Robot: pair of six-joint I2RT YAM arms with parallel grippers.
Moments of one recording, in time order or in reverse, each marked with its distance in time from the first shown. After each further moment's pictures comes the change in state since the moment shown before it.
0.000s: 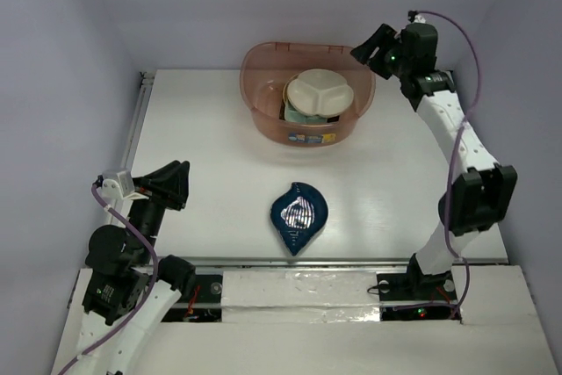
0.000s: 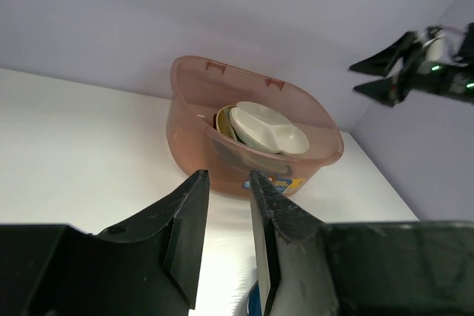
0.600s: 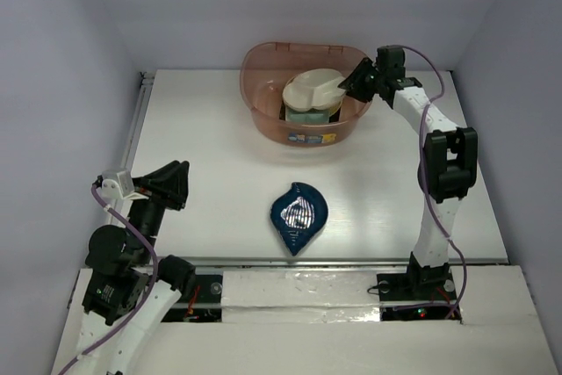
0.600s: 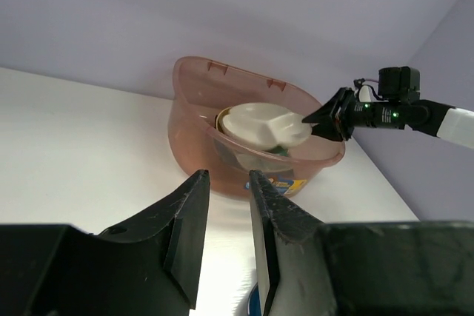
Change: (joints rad) left arm 0.000 0.000 0.000 0.000 -0.007 0.000; right arm -0.021 0.285 0.039 -0.038 -0.088 0.103
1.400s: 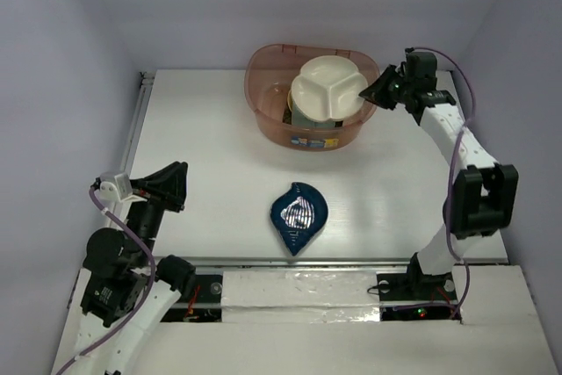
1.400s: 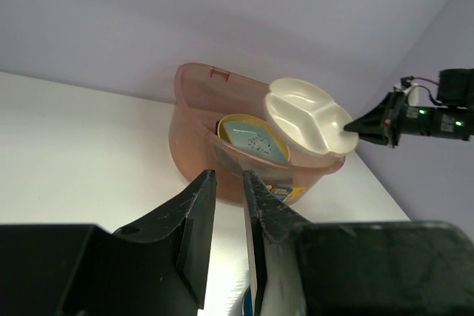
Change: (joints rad) left arm -0.027 -0.022 0.000 0.000 -0.011 -0.004; right arm -0.064 -0.447 -0.324 -0.035 -0.060 -0.101
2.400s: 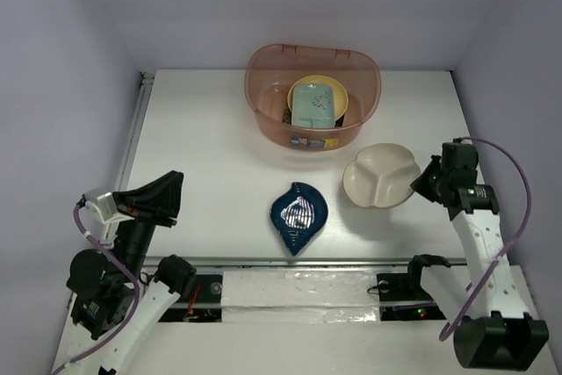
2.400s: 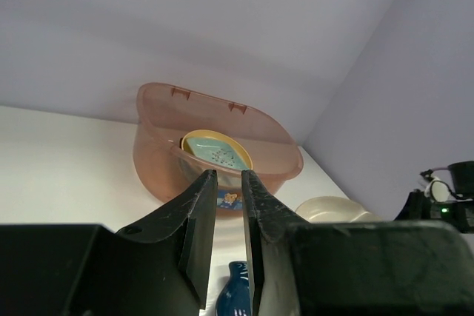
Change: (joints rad) left arm -0.100 -0.114 0.000 0.000 0.004 0.000; right arm -0.145 -0.757 -0.660 -0.403 0.361 -0.114
